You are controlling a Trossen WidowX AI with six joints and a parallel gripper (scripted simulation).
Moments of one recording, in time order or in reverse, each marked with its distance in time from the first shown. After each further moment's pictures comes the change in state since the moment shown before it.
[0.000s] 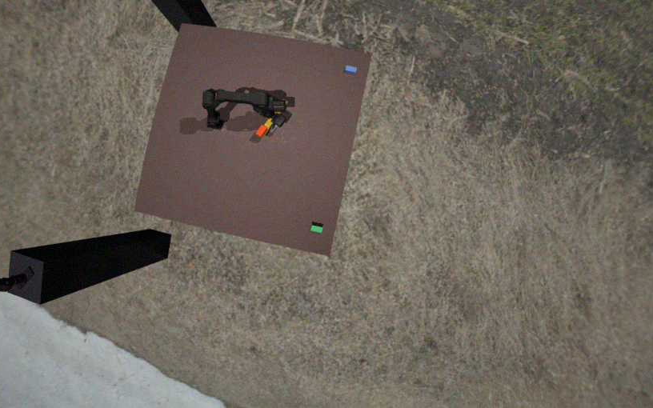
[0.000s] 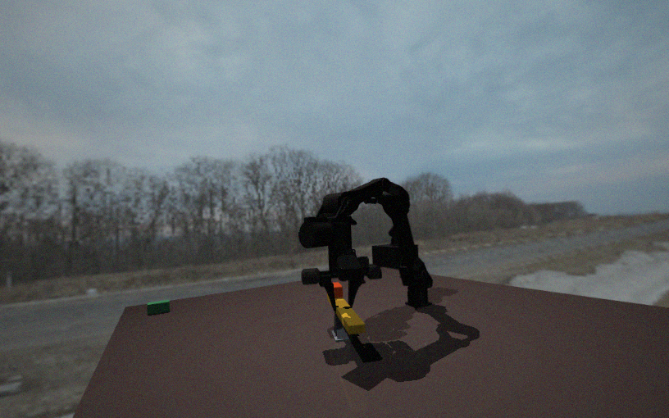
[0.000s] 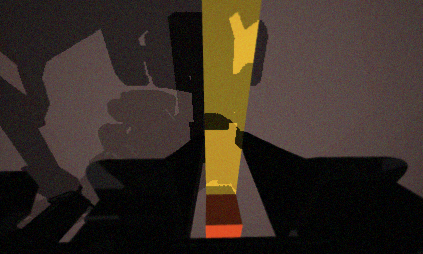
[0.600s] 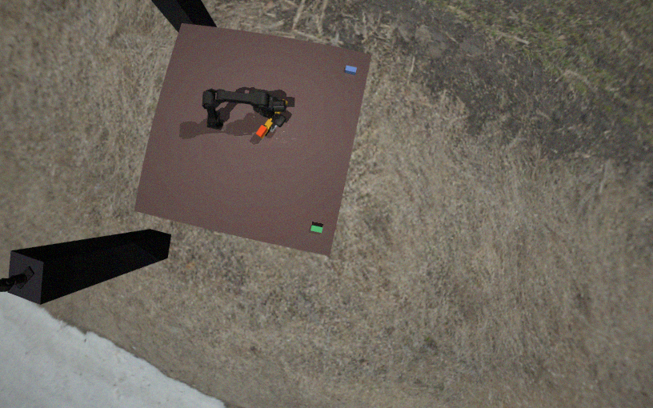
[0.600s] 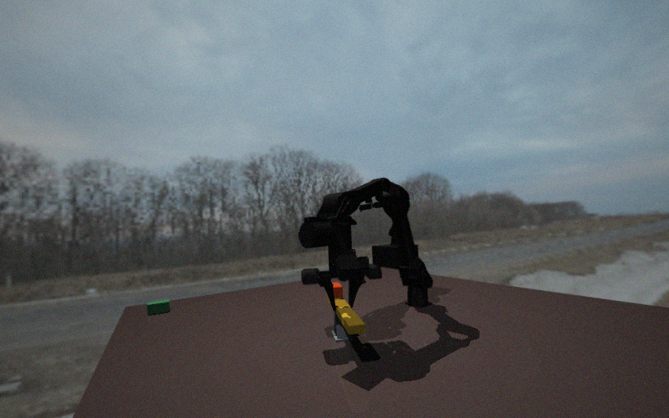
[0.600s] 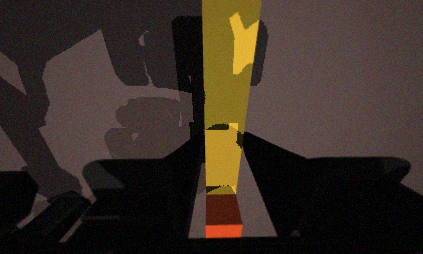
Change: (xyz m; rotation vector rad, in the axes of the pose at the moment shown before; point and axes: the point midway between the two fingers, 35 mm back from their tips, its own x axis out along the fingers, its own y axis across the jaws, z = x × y) arm 0.000 0.000 0.000 0.000 0.000 0.000
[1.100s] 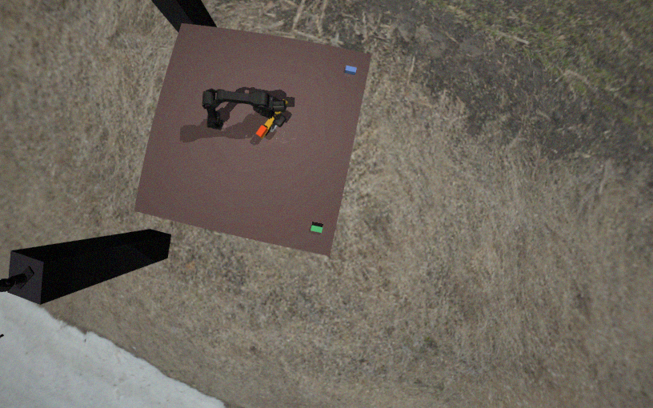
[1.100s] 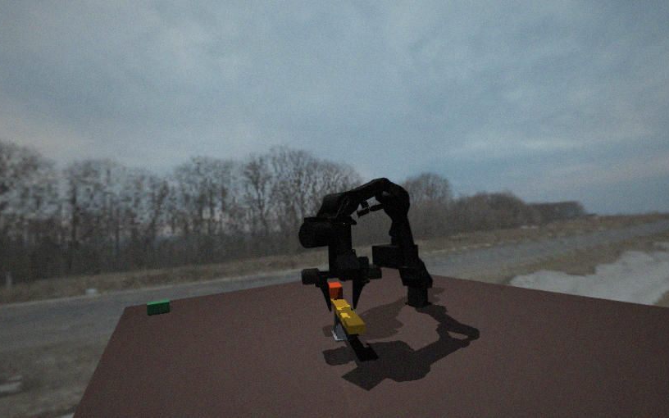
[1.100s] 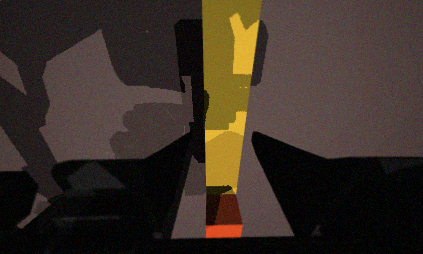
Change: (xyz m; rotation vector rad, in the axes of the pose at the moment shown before) arm 0.000 0.000 0.000 0.000 0.000 0.000
